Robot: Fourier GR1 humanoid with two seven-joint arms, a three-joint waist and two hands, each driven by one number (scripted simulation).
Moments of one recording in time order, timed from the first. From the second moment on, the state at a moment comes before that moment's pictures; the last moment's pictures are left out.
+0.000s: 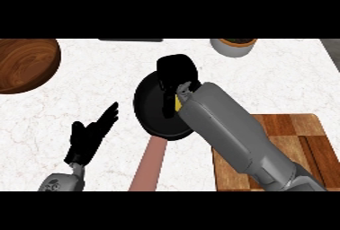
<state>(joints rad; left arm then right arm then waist) -0.08 0.15 -0.10 -1.38 0.02 -0.14 0.15 -1.03 -0.04 0.49 -0.99 0.70 0.42 0.63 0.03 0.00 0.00</state>
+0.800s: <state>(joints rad) -0.13 0.14 -0.09 -1.35 0.02 -0.15 0.16 -1.03 0.00 0.33 -1.05 0.36 -0.14 0.50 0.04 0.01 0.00</state>
